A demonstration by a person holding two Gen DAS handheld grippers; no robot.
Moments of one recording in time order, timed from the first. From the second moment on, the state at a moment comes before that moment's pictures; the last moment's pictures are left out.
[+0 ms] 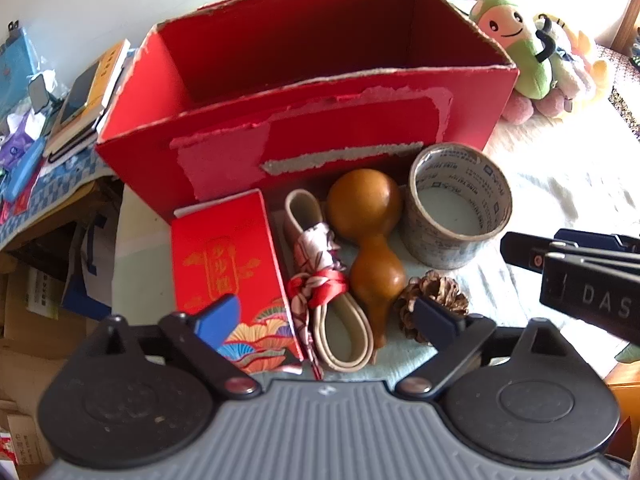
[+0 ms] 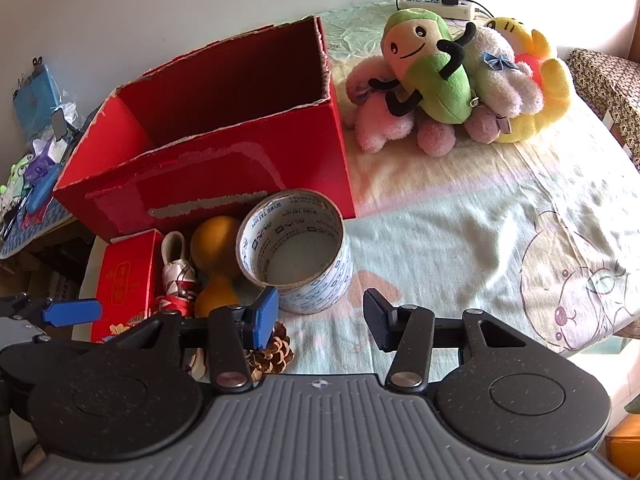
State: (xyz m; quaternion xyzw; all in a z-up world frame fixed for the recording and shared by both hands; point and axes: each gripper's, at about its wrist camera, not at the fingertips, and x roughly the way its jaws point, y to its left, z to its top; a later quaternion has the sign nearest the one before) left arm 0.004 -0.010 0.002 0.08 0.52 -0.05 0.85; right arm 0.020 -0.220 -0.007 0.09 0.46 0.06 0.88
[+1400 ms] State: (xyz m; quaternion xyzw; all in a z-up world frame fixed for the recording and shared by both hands) left arm 0.074 -0.050 -0.020 -0.03 0.56 -0.15 0.82; right arm 0.101 -0.256 -0.040 0.15 0.53 0.14 0.83
